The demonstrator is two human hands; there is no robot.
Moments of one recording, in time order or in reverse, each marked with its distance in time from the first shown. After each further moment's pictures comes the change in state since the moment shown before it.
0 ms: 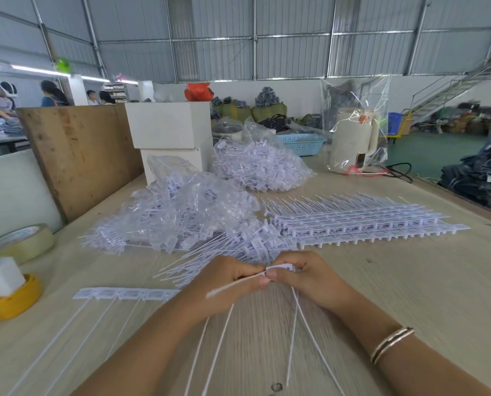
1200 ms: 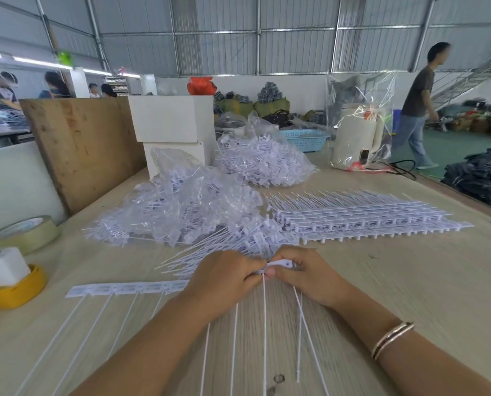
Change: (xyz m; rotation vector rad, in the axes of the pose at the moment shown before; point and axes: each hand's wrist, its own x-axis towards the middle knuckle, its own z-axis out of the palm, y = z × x) left_hand 0.001 0.006 0.004 0.806 0.090 0.066; right_hand 0.001 0.000 0.004 -0.094 -0.034 -0.015
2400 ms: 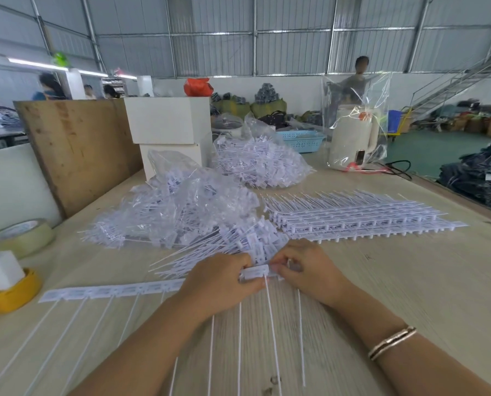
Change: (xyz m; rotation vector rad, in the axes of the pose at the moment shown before) left_hand -0.003 0.001 0.000 -0.258 -0.081 -0.222; right_hand 0.003 0.017 -0.011 -0.556 0.112 -0.097
